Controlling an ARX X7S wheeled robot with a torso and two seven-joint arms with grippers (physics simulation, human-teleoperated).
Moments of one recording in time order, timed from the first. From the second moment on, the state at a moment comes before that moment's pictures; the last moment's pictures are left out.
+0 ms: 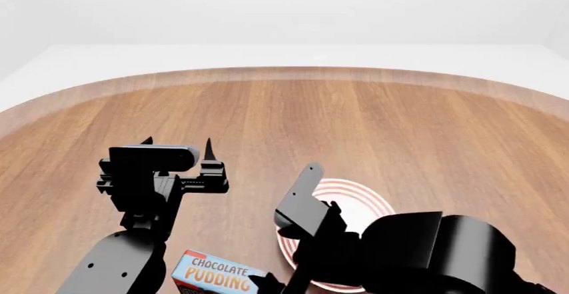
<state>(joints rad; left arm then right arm) -0.34 -0.23 0.11 0.40 -0.31 -0.66 -0.22 0.83 0.46 -0.72 -0.39 0.99 1.26 -0.06</state>
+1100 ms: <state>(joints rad) -0.34 -0.24 0.13 0.39 -0.33 -0.64 -0.23 0.85 0.31 -1.02 0.02 0.77 1.06 -0.30</state>
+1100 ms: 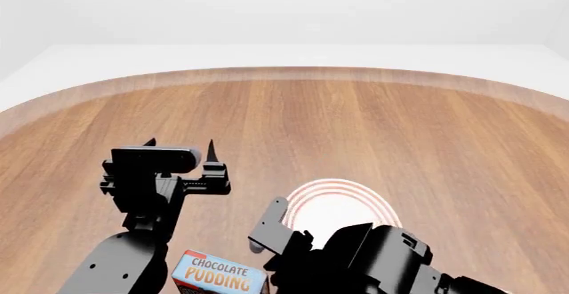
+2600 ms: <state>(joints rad) -0.34 -0.27 0.14 0.39 -0.37 -0.63 -0.26 0.88 0.53 -0.60 -0.13 1.02 1.28 0.09</state>
